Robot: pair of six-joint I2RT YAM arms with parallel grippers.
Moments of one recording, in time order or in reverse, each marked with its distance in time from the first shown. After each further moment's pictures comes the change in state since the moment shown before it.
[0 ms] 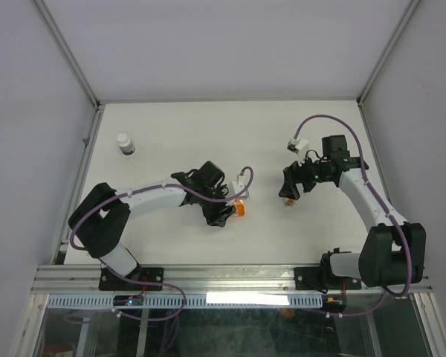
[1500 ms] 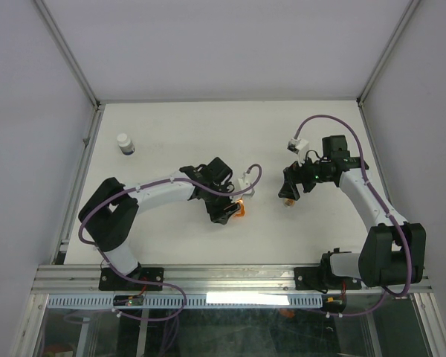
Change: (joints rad) left arm -0.021 0.083 0.132 -0.125 -0.060 -0.003; right arm -0.003 0.000 0.000 -0.006 -0.014 0.000
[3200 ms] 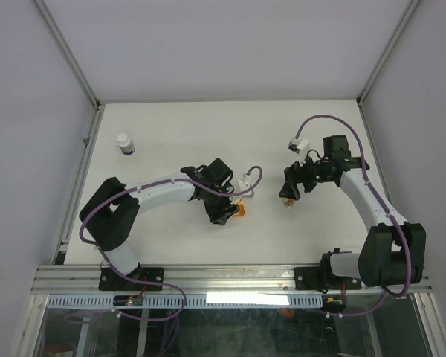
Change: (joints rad) left arm -0.009 0.005 0.003 -0.022 -0.024 0.001; right arm -0.010 0.000 0.000 -0.001 -0.003 -0.008
